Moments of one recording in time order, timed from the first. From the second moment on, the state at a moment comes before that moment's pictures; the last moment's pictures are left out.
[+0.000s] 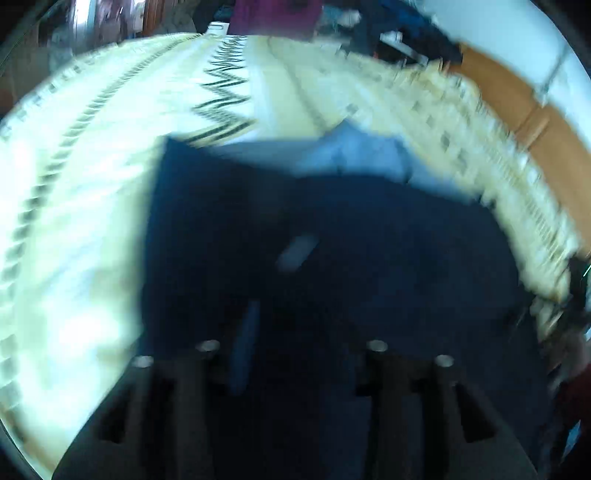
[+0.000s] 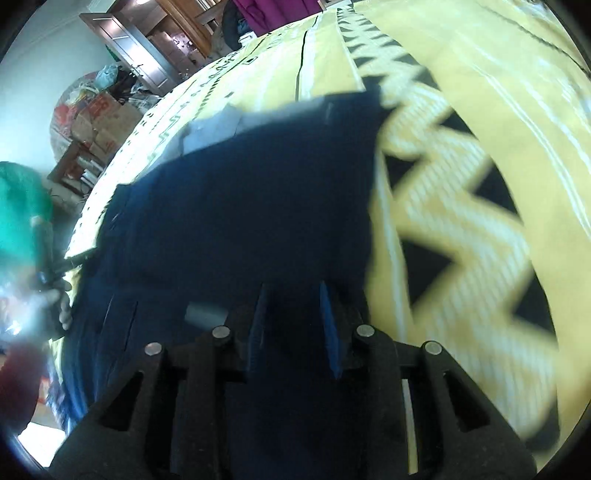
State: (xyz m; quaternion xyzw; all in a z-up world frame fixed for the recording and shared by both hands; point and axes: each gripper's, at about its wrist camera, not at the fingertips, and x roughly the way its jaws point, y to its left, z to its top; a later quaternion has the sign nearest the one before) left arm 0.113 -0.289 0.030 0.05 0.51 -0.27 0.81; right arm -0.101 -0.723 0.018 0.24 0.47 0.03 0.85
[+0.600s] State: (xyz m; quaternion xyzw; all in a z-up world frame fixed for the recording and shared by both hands) left arm -0.145 -0.084 0.059 -0.05 0.56 -0.32 0.77; right arm -0.305 -0.667 0.029 0.28 0.54 0.01 0.80
